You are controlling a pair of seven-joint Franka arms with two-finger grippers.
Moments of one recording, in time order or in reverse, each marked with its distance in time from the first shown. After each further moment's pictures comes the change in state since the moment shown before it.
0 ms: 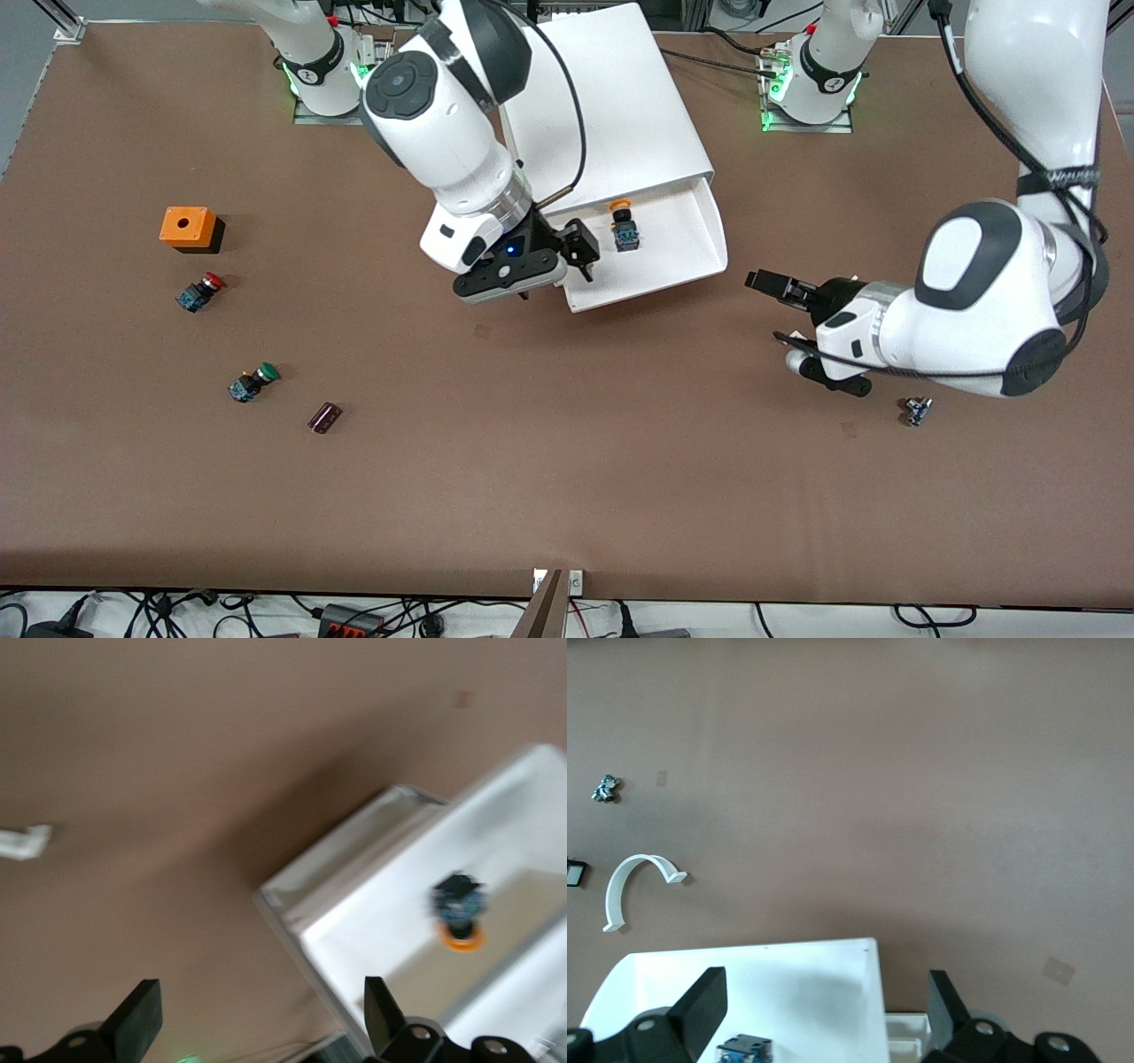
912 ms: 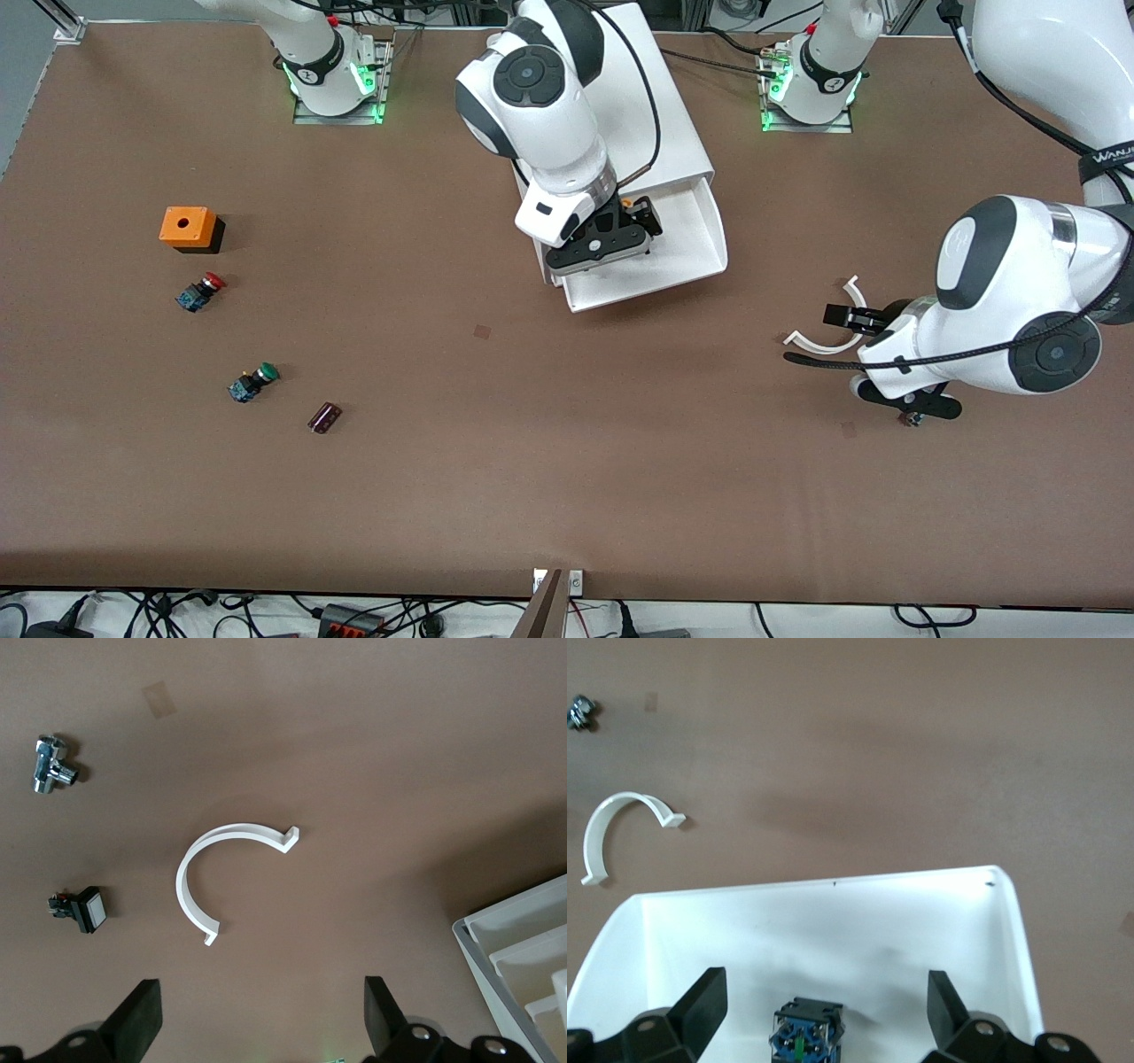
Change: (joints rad) left arm 0.028 0.047 0.032 0.054 0.318 0.016 -0.016; right arm 0.142 0.122 -0.002 0.097 -0.074 -0.062 0.122
